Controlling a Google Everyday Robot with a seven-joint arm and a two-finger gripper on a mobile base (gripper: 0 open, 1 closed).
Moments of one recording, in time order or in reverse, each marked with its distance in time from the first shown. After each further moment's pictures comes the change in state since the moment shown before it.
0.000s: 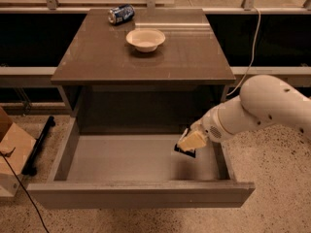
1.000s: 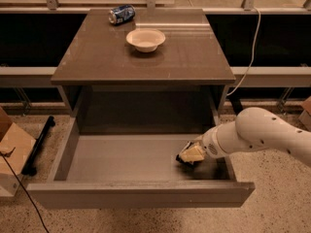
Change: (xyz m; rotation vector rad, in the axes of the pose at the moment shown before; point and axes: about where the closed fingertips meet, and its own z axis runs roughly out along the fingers) arm 0.057 -0.028 0.066 0.032 -0.038 0.121
